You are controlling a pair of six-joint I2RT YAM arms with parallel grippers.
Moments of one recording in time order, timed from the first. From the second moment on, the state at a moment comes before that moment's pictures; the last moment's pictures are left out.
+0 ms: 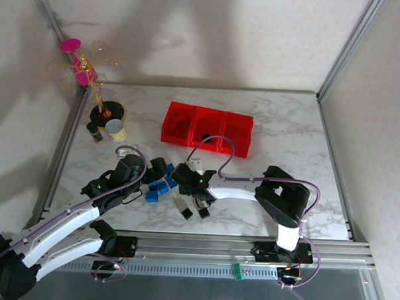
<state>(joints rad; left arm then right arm) -0.61 0.82 0.57 -0.45 -0.24 -0.90 1.13 1.85 1.09 -0.36 0.33 0.87</state>
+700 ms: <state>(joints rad) -0.61 0.83 0.57 -0.45 -0.24 -0.90 1.14 1.85 1.09 -0.40 0.36 0.85</state>
